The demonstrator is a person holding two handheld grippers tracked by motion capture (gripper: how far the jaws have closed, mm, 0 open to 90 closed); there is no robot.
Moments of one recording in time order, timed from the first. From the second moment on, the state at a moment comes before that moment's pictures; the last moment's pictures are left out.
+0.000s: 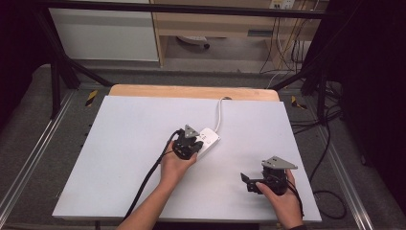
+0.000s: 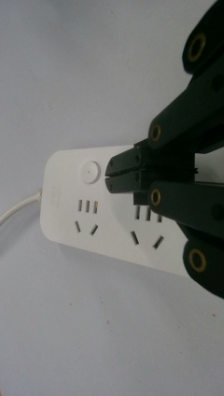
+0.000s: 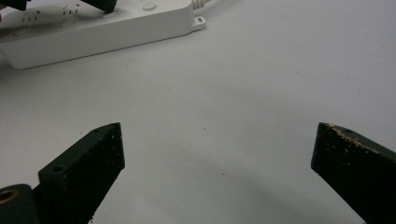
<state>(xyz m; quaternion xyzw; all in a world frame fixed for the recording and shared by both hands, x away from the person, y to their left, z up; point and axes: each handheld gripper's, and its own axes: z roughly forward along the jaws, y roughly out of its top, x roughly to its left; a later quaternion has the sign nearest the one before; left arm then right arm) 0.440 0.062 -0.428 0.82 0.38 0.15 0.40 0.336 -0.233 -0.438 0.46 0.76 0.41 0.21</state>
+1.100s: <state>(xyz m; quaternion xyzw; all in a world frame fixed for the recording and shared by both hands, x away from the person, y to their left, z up) 0.439 0.071 -0.418 0.81 0.37 0.13 0.44 0.335 -0.235 -0.436 0.46 0.76 0.41 0.21</state>
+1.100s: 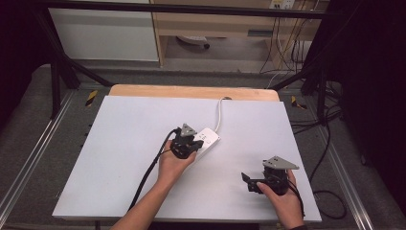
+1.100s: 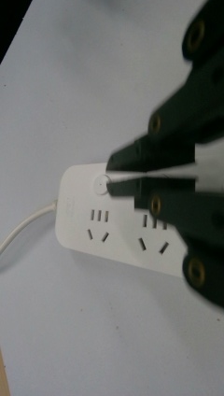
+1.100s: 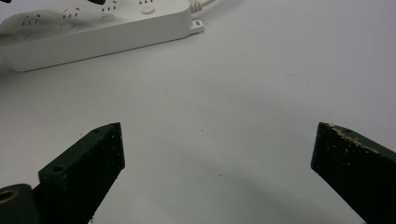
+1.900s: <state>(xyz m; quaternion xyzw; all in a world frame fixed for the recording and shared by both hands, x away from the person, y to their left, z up) 0.434 0.086 -0.405 0.80 0.35 0.13 0.47 0.335 -0.234 -0.436 0.46 0.76 0.41 0.21</state>
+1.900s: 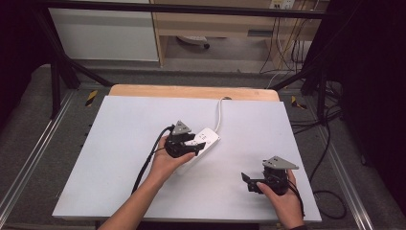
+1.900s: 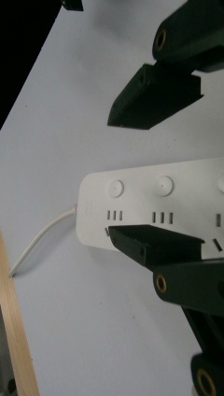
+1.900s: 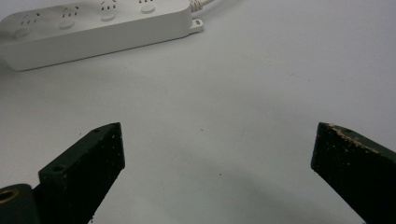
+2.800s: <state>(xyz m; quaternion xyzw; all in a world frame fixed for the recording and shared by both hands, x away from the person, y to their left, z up) 0.416 0.107 -0.382 0.80 0.35 0.14 0.47 0.335 -0.235 -0.436 0.46 0.76 0.41 0.21</state>
